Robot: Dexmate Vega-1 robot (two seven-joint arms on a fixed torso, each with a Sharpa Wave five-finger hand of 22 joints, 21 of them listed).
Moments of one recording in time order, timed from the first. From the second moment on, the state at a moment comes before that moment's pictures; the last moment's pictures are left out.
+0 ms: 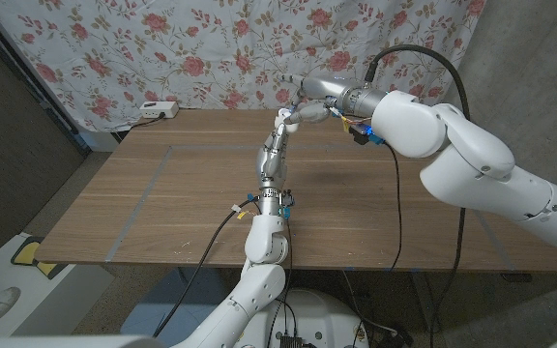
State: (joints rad) left arm 1.05 0.04 0.53 -1.36 -0.52 -0.85 0.08; left_hand 0.94 0.14 0.17 0.00 0.42 0.82 -0.17 0.48 0.33 0.76 -0.22 0.25 0.27 0.26 -0.17 0.19 0.19 0.18 0.00 0.20 0.17; right arm -0.56 -0.92 -0.72 -2.58 -0.45 -0.73 0.41; right_hand 0.94 0.11 0.24 -0.14 0.30 -0.10 -0.02 0.19 0.20 0.59 -0.08 0.33 0.38 0.19 0.01 0.30 0.23 0.24 0.17 0.20 0.18
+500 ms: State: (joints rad) left arm 1.06 0.05 0.54 -1.37 -0.52 -0.85 0.08; left_hand 0.94 0.14 0.16 0.00 0.43 0.82 -0.17 0.48 0.33 0.76 -0.22 0.25 0.27 0.26 -0.17 0.19 0.19 0.18 0.00 0.20 0.17; right arm -0.58 -0.92 -0.72 -2.59 -0.50 -0.73 0.44; right_hand 0.91 0.12 0.24 -0.12 0.30 -0.10 -0.02 0.19 0.20 0.60 -0.09 0.33 0.38 0.19 0.00 0.31 0.23 0.25 0.16 0.20 0.18
